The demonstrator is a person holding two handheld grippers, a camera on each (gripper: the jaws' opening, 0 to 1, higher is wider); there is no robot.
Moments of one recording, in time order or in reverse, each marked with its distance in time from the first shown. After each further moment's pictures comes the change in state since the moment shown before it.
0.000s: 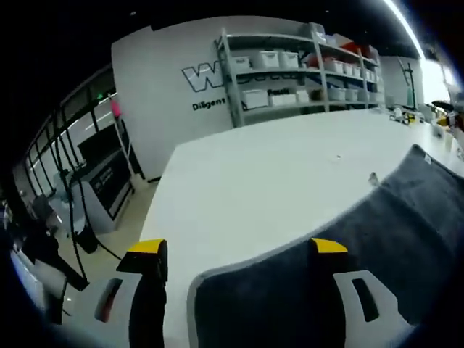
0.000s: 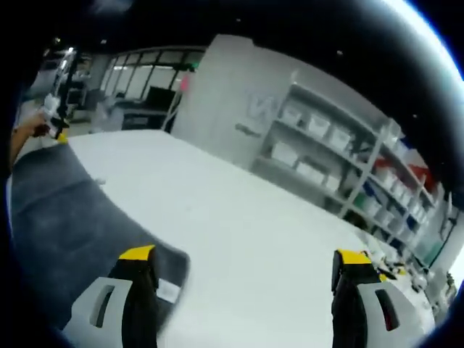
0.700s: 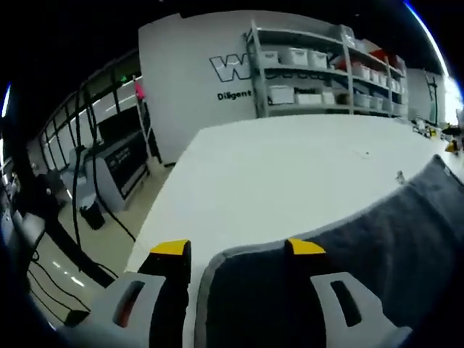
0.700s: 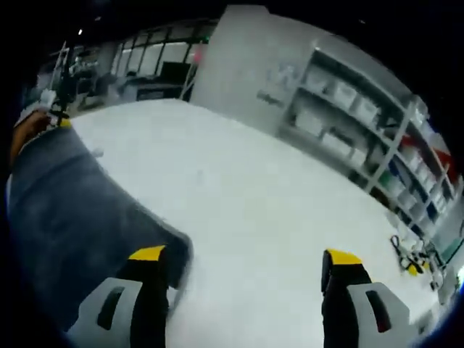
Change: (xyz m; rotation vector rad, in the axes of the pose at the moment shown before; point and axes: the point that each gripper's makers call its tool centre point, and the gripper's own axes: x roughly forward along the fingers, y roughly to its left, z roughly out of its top) left arm 0.014 0.026 -0.034 -0.108 0.017 0.091; right arm 0.077 0.027 -0.055 0.012 0.160 0.135
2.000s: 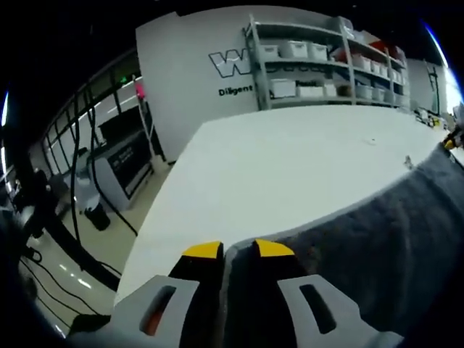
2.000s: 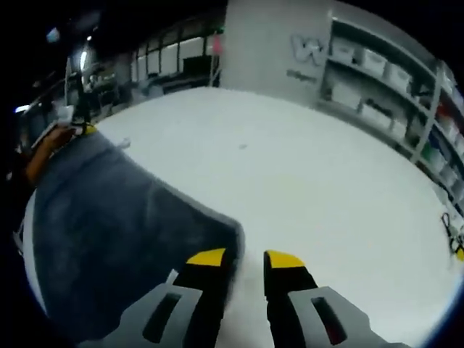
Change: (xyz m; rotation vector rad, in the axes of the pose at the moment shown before) left arm 0.008 0.007 -0.017 0.032 0.032 0.025; right arm 0.024 0.076 -0.036 0.083 0.130 0.304
